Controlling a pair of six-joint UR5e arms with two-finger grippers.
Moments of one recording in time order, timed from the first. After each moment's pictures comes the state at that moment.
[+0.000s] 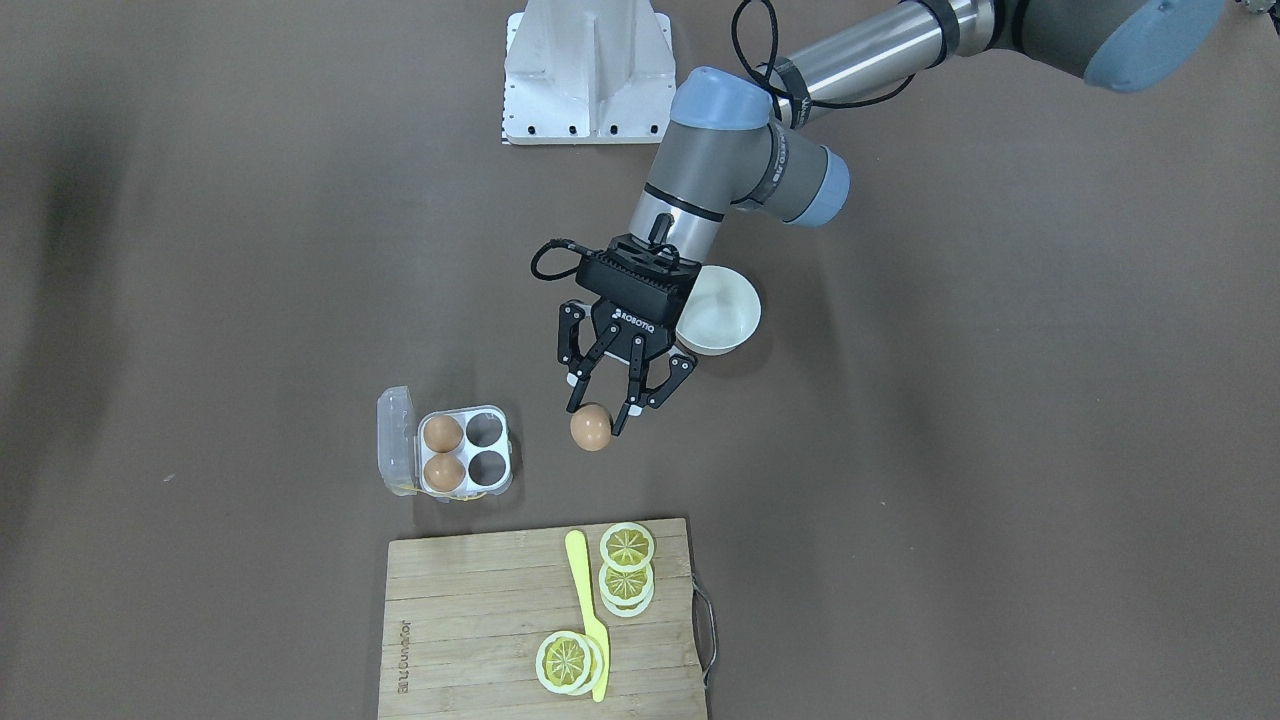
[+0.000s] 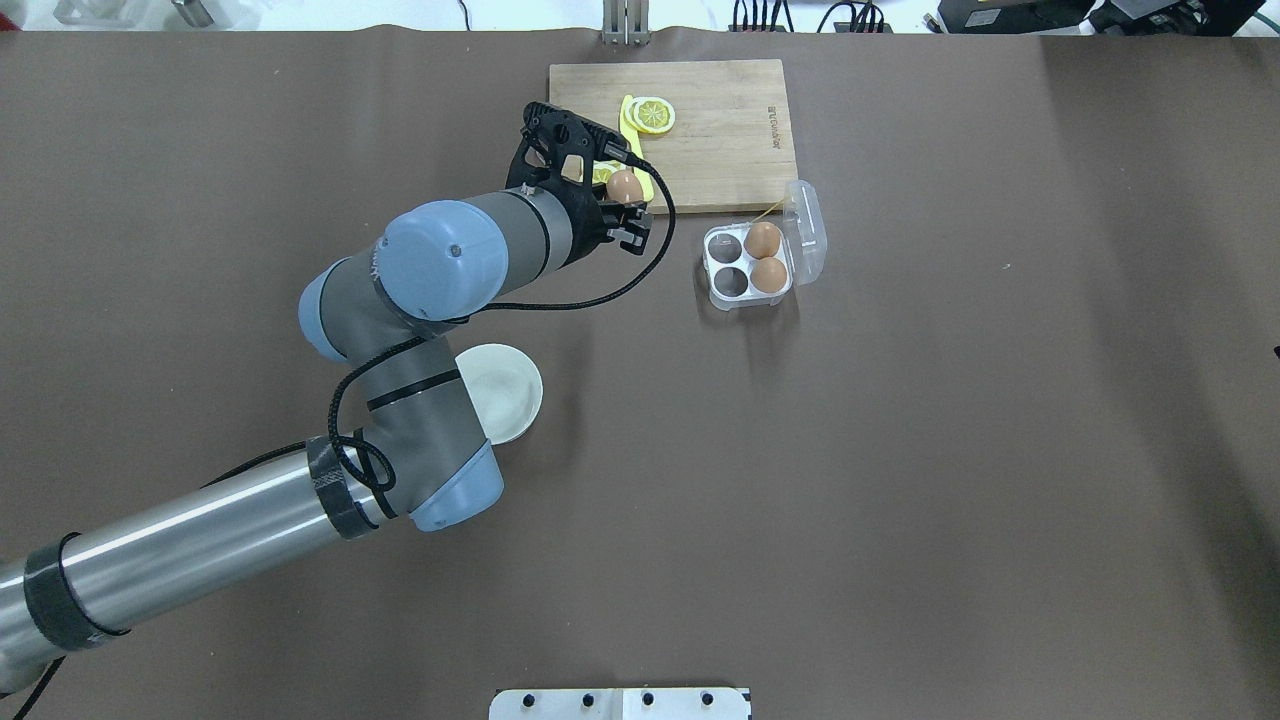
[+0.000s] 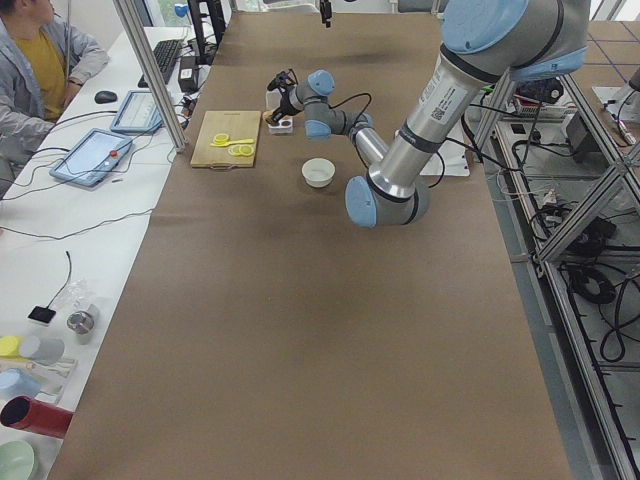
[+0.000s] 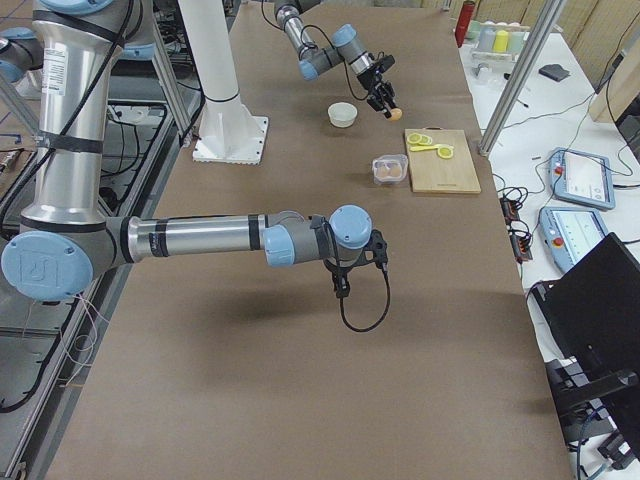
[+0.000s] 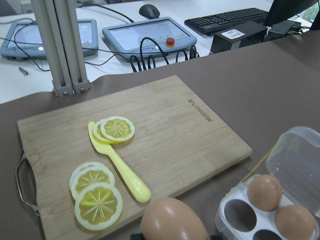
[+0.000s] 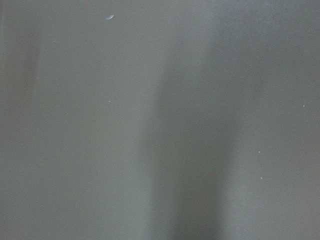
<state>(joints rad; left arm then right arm) -0.54 -2.36 -1.39 -2.33 -1.35 -0.70 1.37 -1.72 1.80 -1.45 2.55 0.03</state>
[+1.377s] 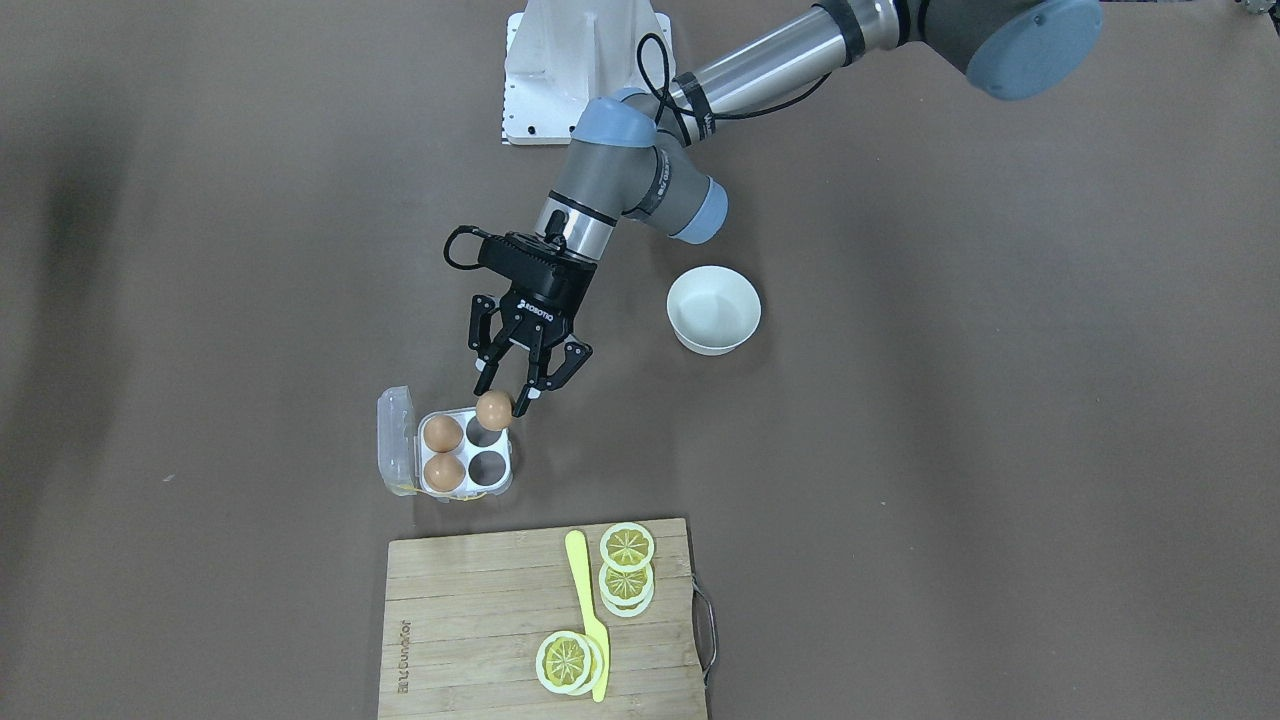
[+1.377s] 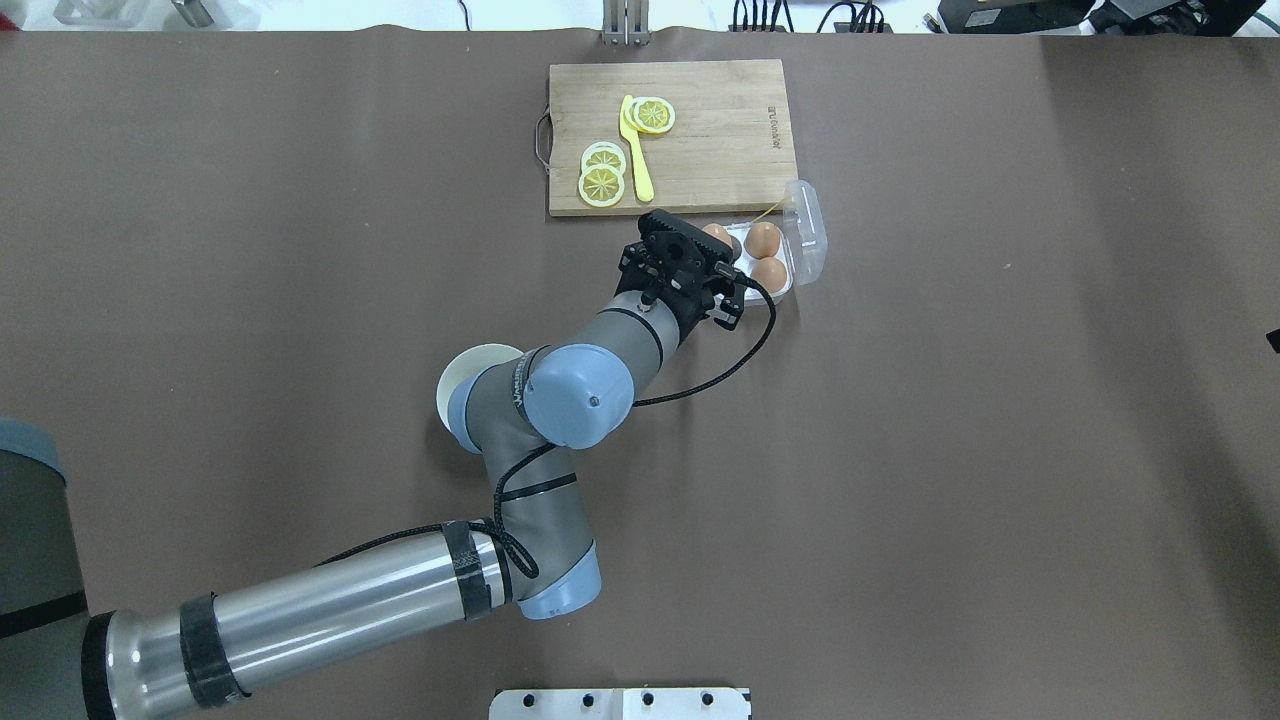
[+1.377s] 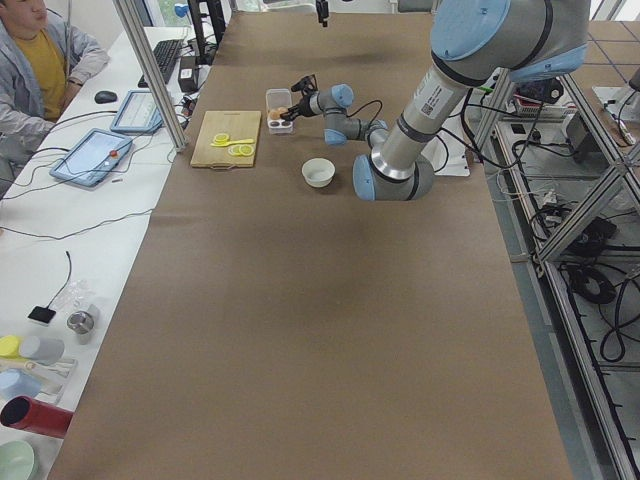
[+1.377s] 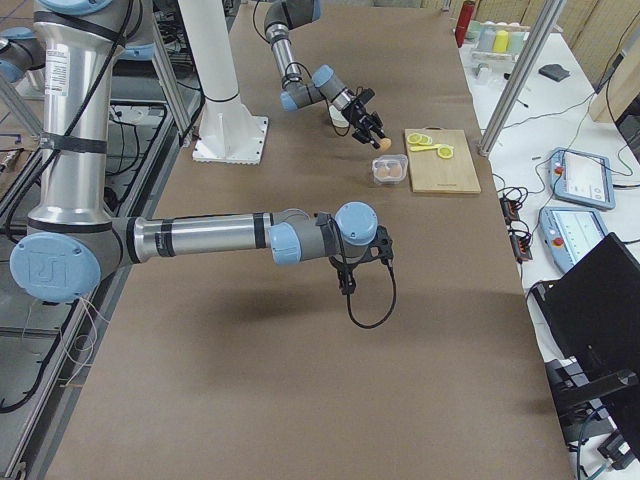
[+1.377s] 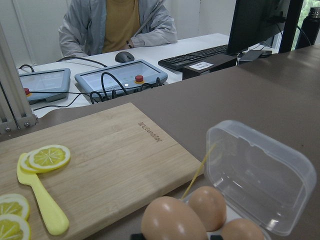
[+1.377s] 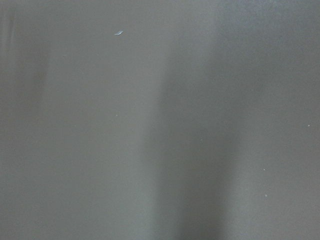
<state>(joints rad) -0.38 -2.52 -1.06 -2.61 -1.14 -0.66 1.37 -1.68 1.78 -1.46 2.56 0.03</state>
